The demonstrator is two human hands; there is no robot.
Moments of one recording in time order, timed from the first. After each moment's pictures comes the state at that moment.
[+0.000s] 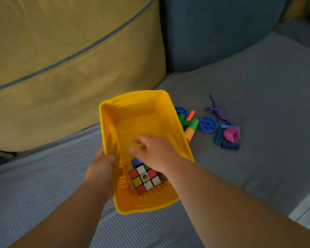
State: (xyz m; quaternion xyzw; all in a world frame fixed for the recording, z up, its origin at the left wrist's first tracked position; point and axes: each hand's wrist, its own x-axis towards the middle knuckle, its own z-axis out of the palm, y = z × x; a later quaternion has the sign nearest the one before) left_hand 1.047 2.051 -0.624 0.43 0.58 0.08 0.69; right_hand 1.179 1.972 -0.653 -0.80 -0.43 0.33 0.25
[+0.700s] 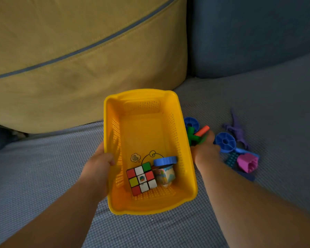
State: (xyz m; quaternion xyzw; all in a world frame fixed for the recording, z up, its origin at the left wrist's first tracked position) left_hand 1.086 2.050 -0.631 0.43 0.59 0.10 0.67; right_hand 1.309 1.940 -0.724 -0.89 -0.01 0.35 0.29
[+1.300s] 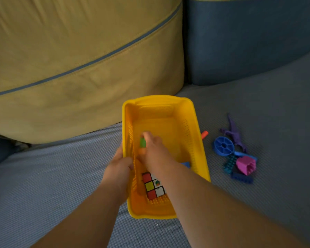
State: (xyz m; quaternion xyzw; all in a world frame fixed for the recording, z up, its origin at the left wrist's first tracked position) left_hand 1.106 2.038 -0.628 0.43 0.56 0.11 0.70; right_hand 1.212 2.009 -0.676 -0.82 -0.40 0.34 0.24
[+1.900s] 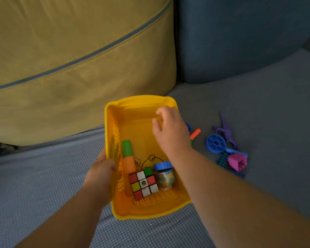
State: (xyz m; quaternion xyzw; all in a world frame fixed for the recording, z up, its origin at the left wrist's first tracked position) left_hand 1.091 2.049 -0.637 0.40 0.58 0.11 0.70; right_hand 1.274 1.997 -0.648 -0.85 -0.41 0.06 0.32
